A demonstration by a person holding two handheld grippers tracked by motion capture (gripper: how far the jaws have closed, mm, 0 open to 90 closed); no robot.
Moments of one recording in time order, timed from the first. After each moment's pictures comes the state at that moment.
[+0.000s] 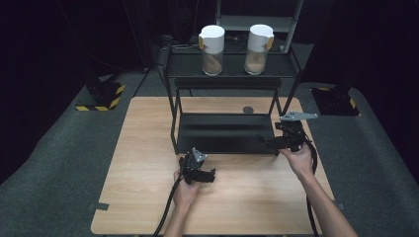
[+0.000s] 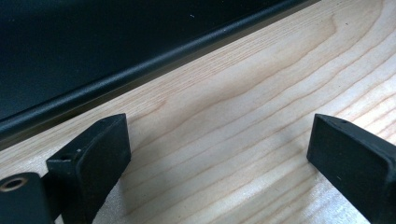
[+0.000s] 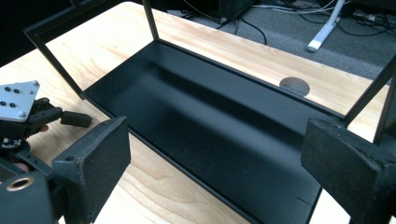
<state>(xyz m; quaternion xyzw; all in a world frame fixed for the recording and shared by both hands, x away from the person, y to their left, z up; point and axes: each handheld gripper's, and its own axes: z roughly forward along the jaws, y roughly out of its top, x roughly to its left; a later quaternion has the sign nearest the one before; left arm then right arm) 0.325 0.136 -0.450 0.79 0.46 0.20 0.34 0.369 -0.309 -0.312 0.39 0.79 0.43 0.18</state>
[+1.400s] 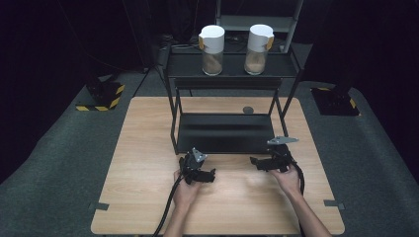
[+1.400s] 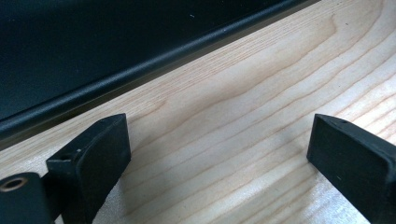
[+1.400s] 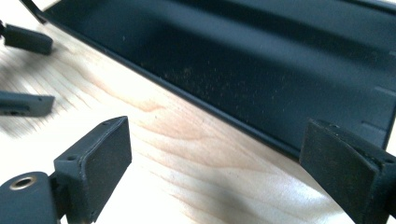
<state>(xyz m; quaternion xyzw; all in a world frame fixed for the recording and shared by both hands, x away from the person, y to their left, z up) 0.325 0.136 -0.450 0.79 0.46 0.20 0.34 0.364 -0.291 -0.395 0.42 0.81 0.38 0.15</state>
